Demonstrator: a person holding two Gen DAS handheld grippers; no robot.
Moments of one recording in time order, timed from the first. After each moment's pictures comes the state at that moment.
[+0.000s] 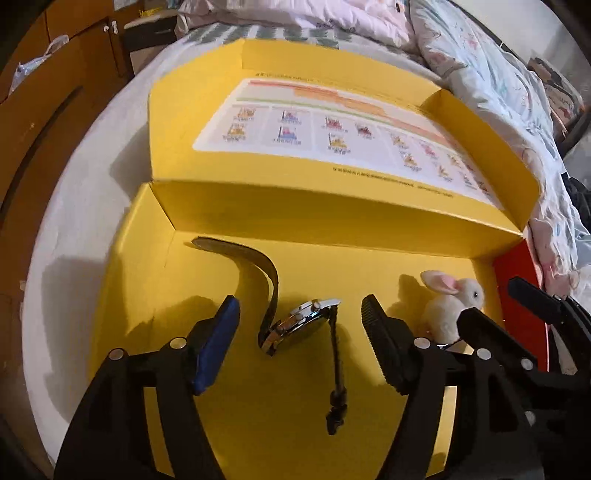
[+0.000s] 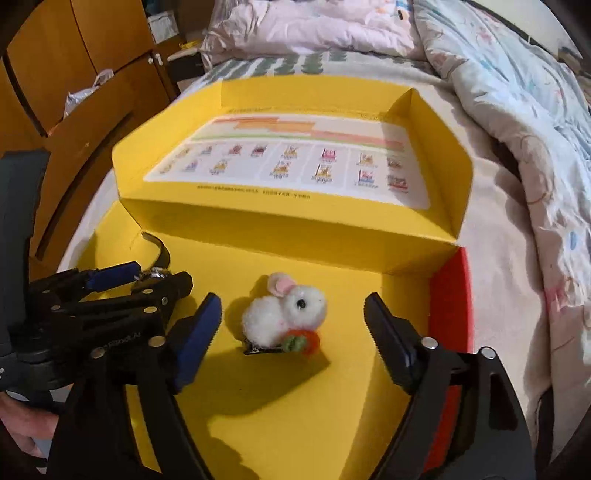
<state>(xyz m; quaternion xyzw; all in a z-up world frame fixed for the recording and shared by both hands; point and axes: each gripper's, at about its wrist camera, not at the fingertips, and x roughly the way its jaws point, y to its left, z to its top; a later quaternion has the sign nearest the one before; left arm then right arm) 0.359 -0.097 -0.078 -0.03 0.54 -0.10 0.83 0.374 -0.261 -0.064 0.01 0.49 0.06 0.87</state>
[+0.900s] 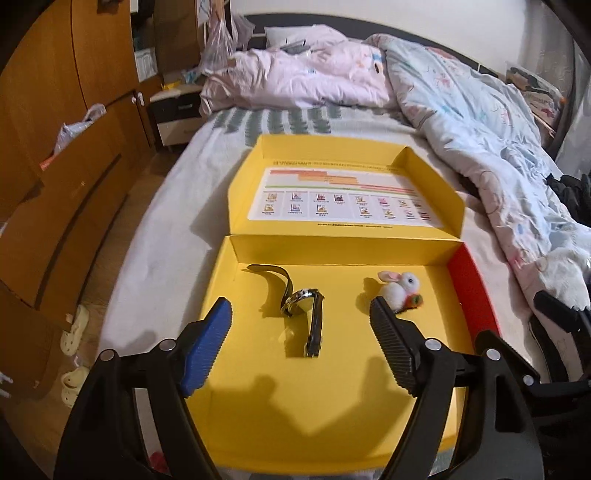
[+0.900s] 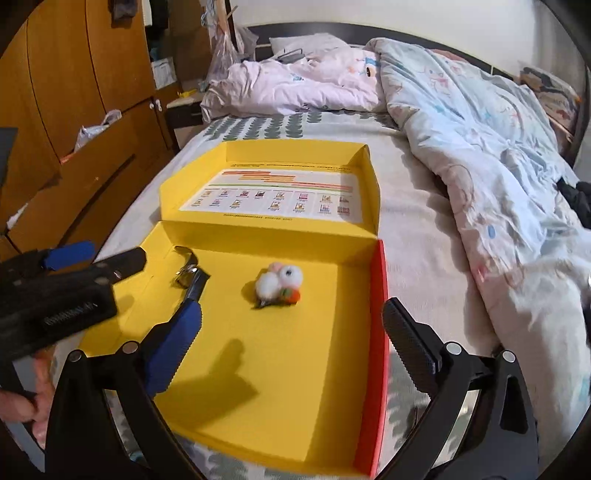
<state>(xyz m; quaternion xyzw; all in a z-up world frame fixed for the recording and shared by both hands) 0.276 -0.094 0.021 0.02 0.43 -0.07 0.90 0.257 -0.268 0.013 0.01 0.40 0.03 0.92</state>
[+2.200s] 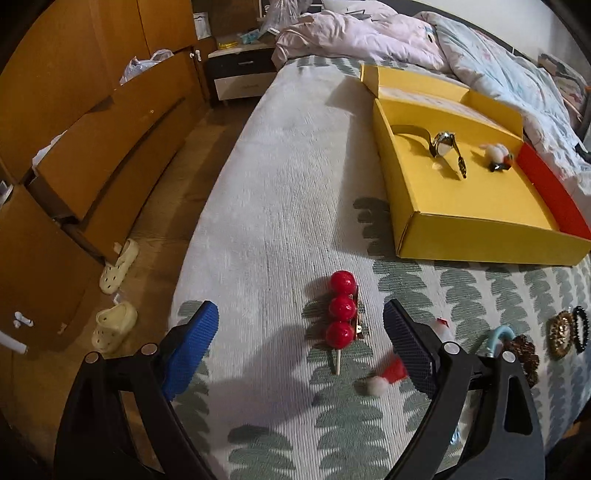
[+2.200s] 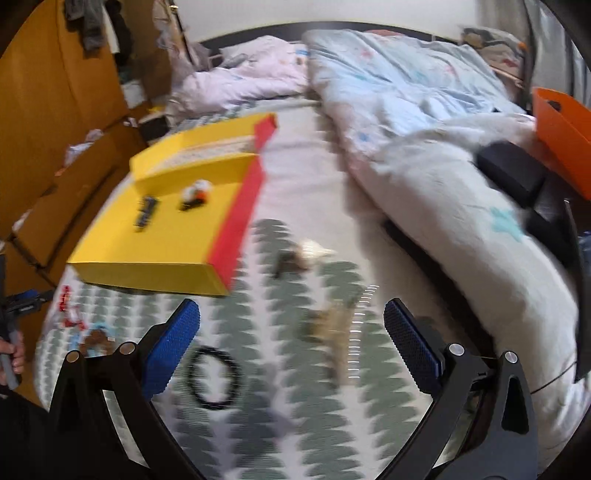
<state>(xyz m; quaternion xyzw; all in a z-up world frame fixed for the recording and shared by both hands) 0.146 0.063 -0.076 0.03 0.47 0.00 0.88 0.069 -0.414 -0.012 0.06 0.39 -0.03 0.92</state>
